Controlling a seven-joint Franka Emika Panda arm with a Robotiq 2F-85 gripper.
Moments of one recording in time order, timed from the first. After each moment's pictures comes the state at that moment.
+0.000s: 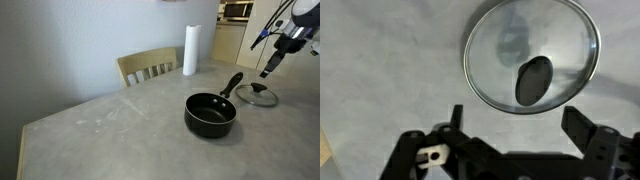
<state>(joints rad) -0.29 0.23 -0.14 -2.42 0.32 2.90 -0.88</state>
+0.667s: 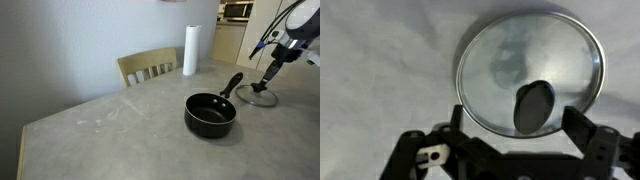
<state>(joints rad) -0.28 0.31 -0.14 -2.41 0.32 2.92 -0.84</state>
